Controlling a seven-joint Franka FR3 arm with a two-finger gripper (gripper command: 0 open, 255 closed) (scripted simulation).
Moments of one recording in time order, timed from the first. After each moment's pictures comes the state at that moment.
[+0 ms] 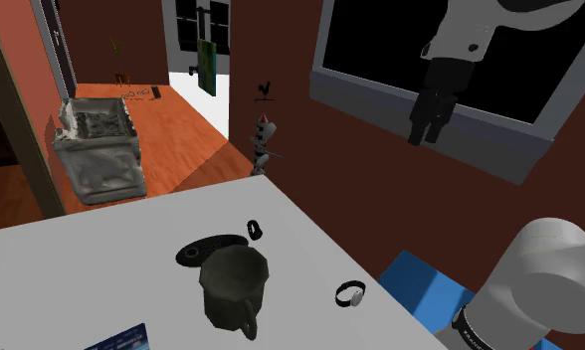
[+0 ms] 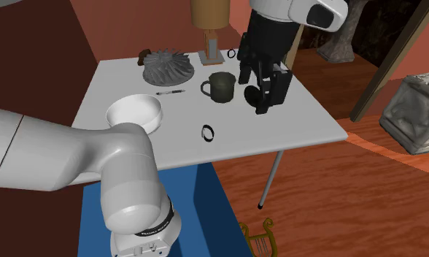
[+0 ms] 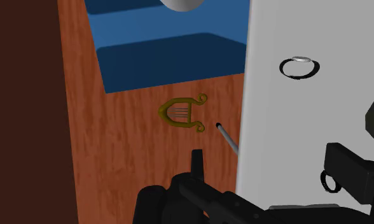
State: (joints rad) arm 0.00 -0.80 -0.05 -2.29 0.07 1.42 0.04
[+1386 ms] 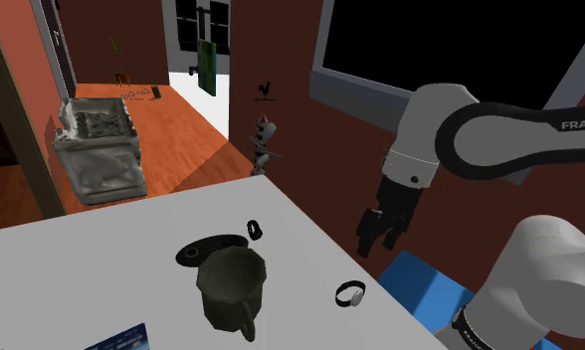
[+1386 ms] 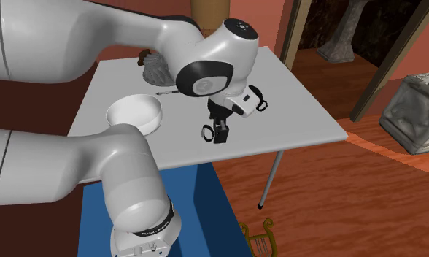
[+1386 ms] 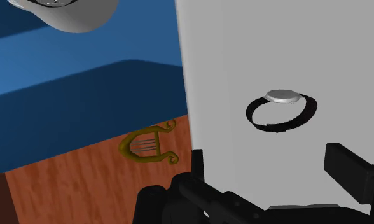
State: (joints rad) arm 0.12 -0.90 0.19 -2.90 0.41 1.96 0.27
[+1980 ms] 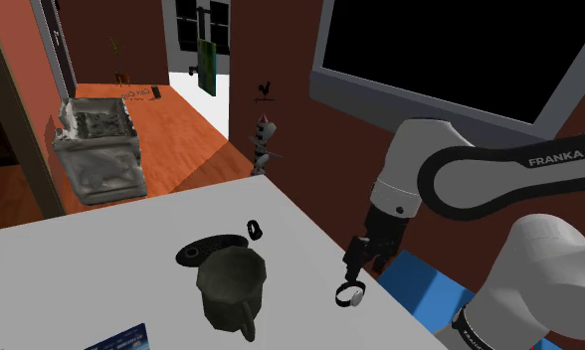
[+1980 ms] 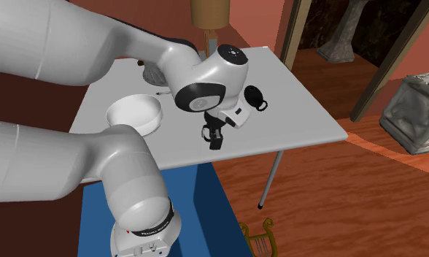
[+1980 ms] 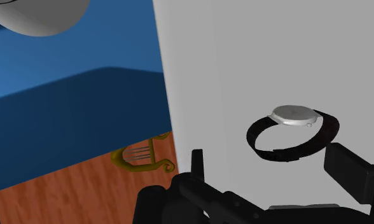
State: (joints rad) arm 0.18 -0.79 0.26 -2.99 0.53 2.16 0.28
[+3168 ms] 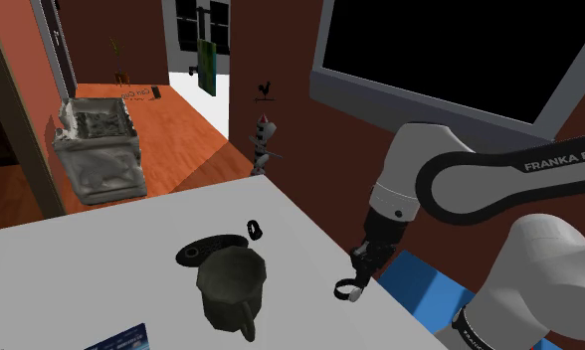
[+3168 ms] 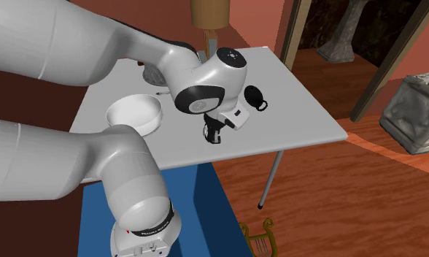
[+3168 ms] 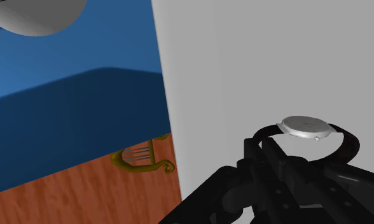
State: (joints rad) arm 0.19 -0.78 0.27 -3.00 0.54 2.19 0.28
